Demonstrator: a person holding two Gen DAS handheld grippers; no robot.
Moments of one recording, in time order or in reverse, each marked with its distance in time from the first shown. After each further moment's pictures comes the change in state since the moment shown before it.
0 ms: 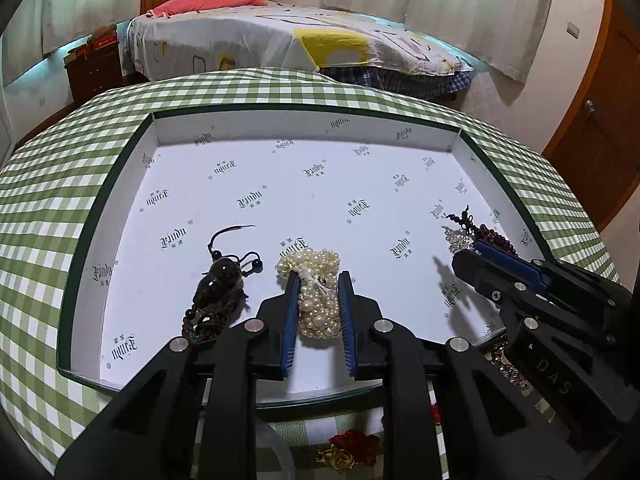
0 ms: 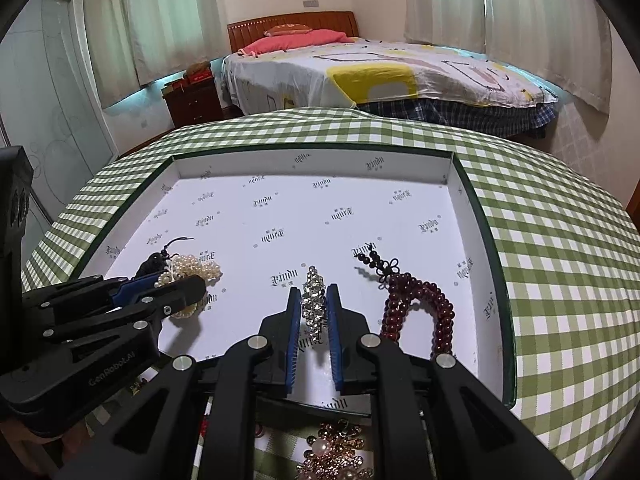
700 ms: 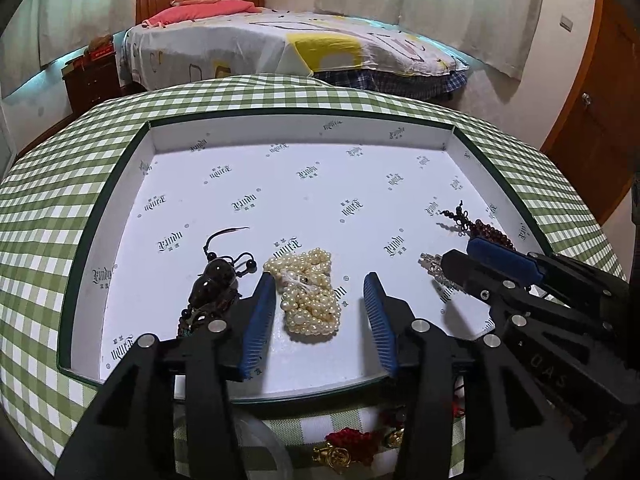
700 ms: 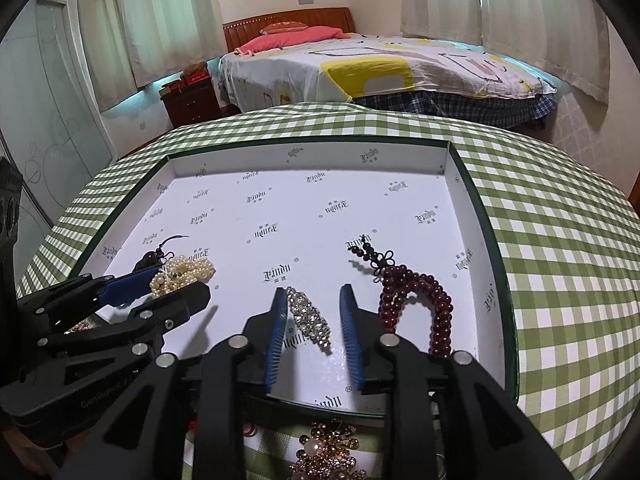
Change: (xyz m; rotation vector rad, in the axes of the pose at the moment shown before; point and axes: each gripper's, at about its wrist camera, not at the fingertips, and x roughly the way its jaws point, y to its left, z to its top) left arm -0.004 -0.008 -0.003 0.031 -0.020 0.007; right arm 0.001 -0.008 -0.003 0.024 0.006 0.011
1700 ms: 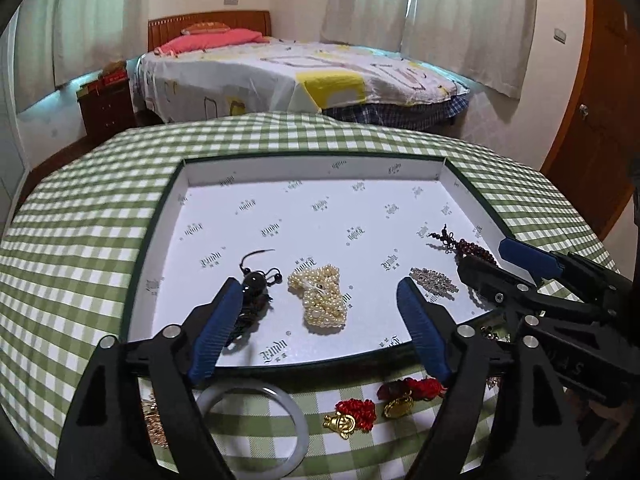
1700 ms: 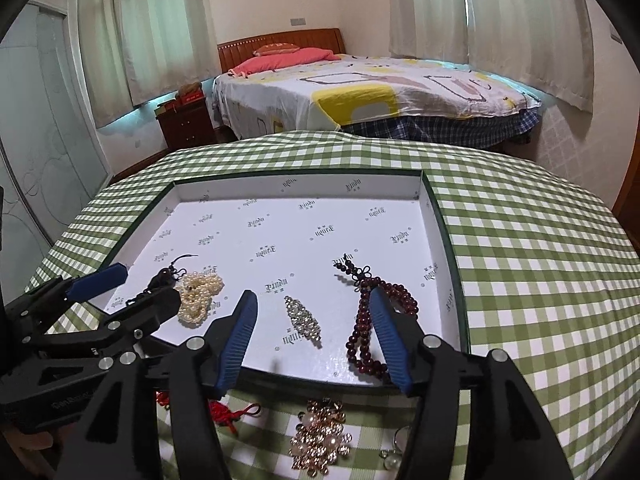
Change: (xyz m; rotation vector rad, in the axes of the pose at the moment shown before) left arm -0.051 0.000 -0.005 0.019 -0.126 0.049; right arm -0.043 0.004 -0.003 0.010 -0.081 -0.035
